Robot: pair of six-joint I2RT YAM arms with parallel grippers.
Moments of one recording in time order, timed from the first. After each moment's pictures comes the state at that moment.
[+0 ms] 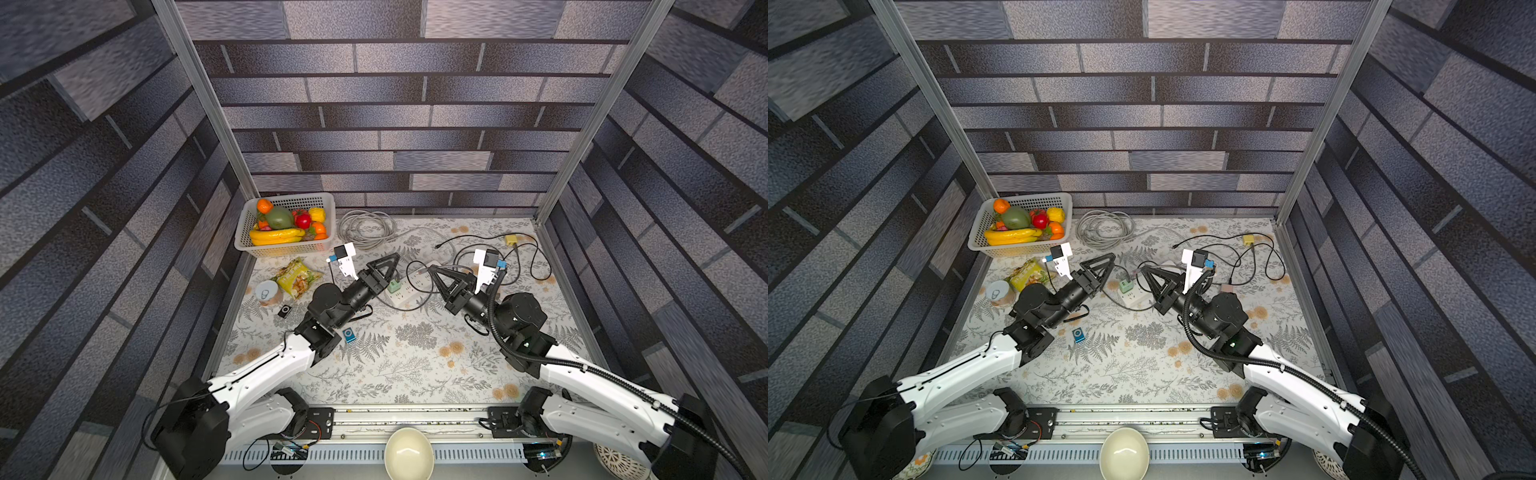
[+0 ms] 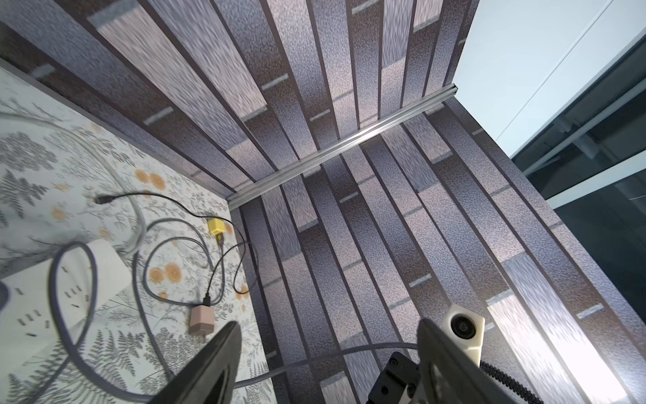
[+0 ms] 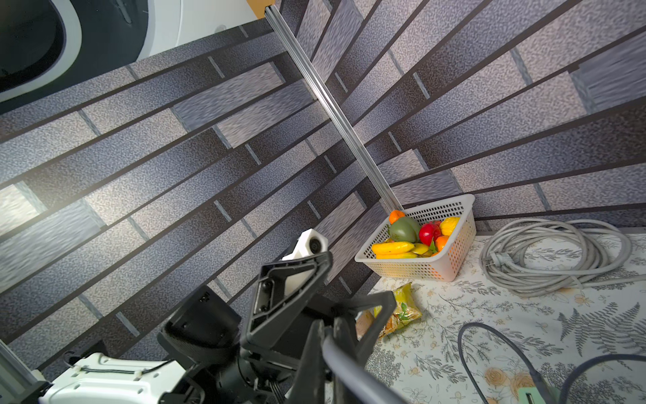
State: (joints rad) left arm -0.68 1.15 0.58 0.79 0.16 -1.19; right arm 0.83 0.94 0.60 0.60 -0.12 0.67
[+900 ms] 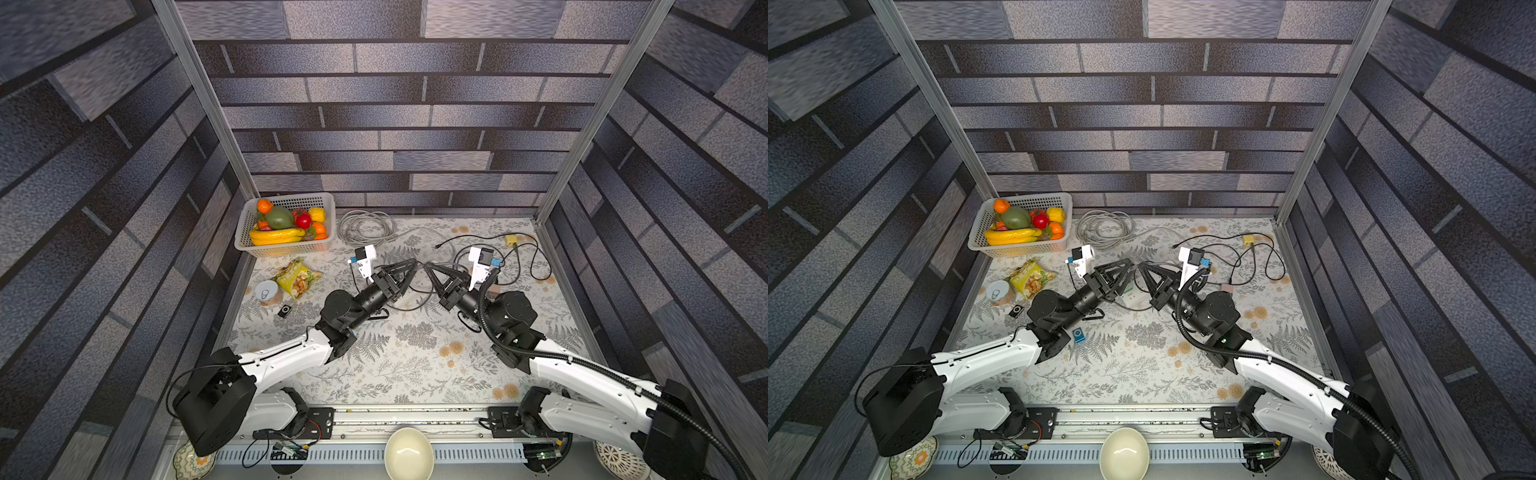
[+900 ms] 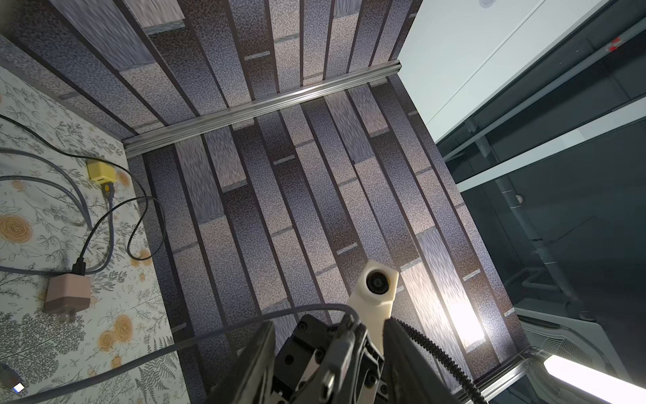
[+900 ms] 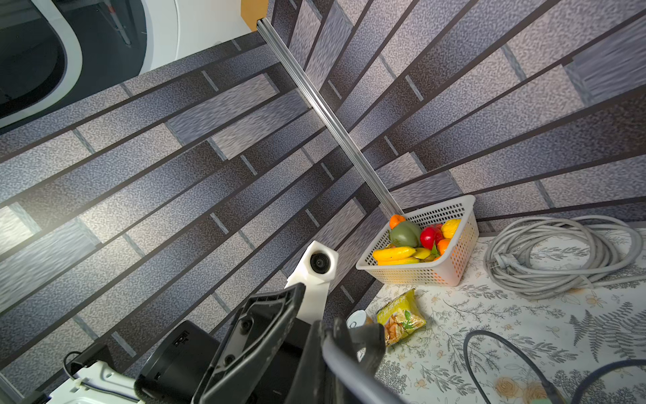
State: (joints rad) left arm -0.77 1.27 0.59 1.06 0.22 -1.37; right arm 0.83 1.03 0.59 0.72 -0.10 0.71
